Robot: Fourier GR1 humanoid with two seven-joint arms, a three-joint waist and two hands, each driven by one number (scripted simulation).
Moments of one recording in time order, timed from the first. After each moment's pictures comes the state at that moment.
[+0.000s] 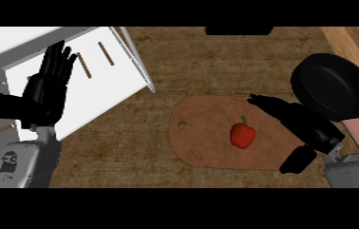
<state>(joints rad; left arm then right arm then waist) -0.28 0.24 0.07 -1.55 0.17 0.14 0.07 -0.20 -0.55 0.28 -1.61 0.53 0.43 -0.02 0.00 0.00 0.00</state>
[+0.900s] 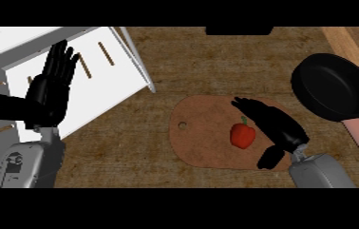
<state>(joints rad) -0.27 0.19 0.09 -1.56 0.13 0.12 0.06 -0.20 -0.34 0.28 -1.49 0.81 0.37 -0.03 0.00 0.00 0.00</state>
